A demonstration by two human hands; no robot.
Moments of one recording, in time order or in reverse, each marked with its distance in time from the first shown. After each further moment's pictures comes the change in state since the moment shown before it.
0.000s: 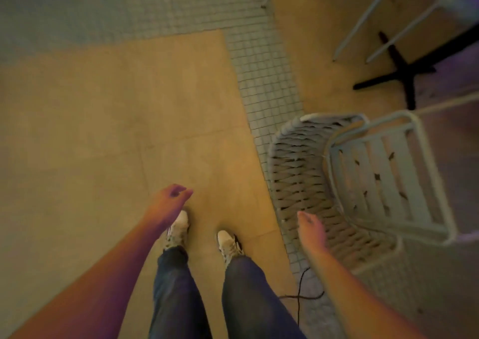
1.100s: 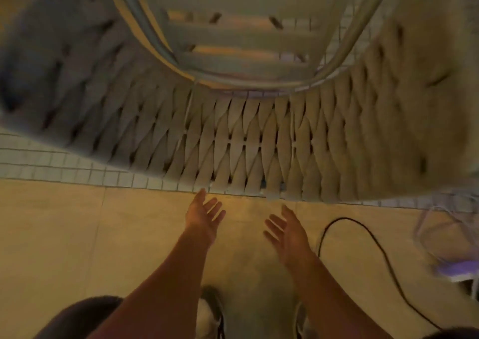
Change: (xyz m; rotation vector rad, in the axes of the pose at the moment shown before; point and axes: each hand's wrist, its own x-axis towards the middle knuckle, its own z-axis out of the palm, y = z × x) left_hand 0.322 -0.041 0.447 -0.129 -0.420 -0.202; right_hand 0.318 0.255 0.212 1.887 0.221 0.676
